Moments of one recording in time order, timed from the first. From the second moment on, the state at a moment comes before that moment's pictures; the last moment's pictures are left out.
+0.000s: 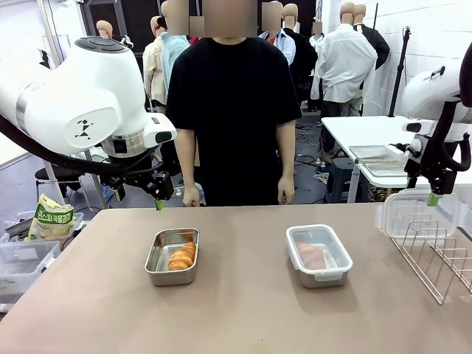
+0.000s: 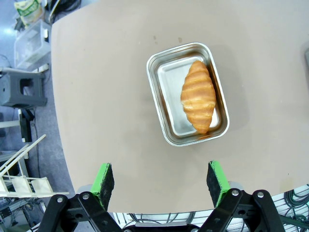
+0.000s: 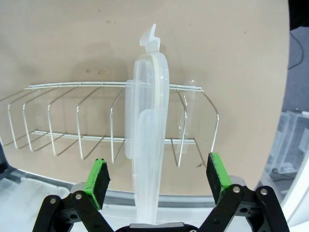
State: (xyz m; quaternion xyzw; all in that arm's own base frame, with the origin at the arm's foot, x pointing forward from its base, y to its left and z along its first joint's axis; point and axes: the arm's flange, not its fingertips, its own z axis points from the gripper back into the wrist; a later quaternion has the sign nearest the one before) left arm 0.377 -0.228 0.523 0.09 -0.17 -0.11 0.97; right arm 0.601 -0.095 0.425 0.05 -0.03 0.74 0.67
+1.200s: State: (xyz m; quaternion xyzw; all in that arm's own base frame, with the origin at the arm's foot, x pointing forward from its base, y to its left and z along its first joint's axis) left arm 0.377 -0.228 0.523 0.09 -0.17 -0.11 0.97; right arm 0.606 -0.098 0.407 0.09 -0.01 0.73 0.67
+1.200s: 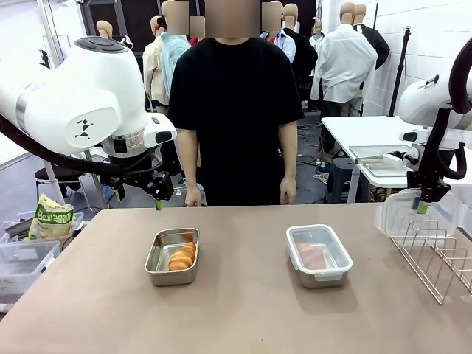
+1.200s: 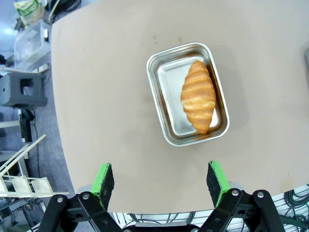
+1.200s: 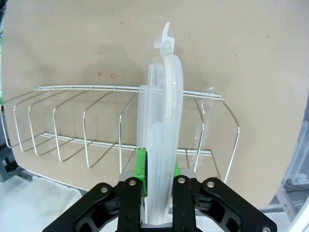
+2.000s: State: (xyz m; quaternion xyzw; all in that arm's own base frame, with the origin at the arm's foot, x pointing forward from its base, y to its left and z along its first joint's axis) left arm 0.377 -0.228 0.523 0.09 -0.17 -0.11 0.97; right arm 0.586 -0.108 0.471 0.10 -0.02 0.72 0.68
